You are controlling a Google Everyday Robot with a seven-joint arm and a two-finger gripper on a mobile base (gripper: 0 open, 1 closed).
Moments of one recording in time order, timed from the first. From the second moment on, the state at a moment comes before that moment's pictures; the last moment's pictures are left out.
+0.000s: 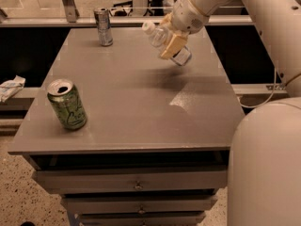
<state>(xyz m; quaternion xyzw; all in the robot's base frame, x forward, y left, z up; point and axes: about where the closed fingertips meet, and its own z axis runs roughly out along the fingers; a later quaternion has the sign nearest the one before) 0.675 -0.055 0.924 -0.75 0.58 0.12 0.29</state>
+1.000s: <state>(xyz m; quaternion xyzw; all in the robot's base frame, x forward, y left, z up) 0.608 -0.043 0.855 -0.82 0.54 0.14 0.16</state>
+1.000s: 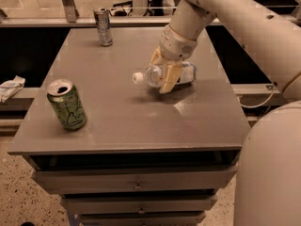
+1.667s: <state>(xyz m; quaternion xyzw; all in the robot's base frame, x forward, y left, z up) 0.596 -0.041 0.847 -0.82 0.53 0.16 0.14</state>
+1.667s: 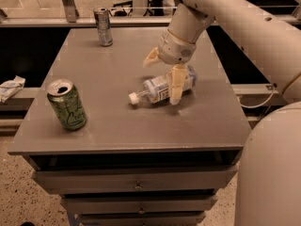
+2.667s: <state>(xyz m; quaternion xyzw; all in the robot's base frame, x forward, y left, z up) 0.601 -0.064 0.867 -0.80 0.56 0.16 0.17</state>
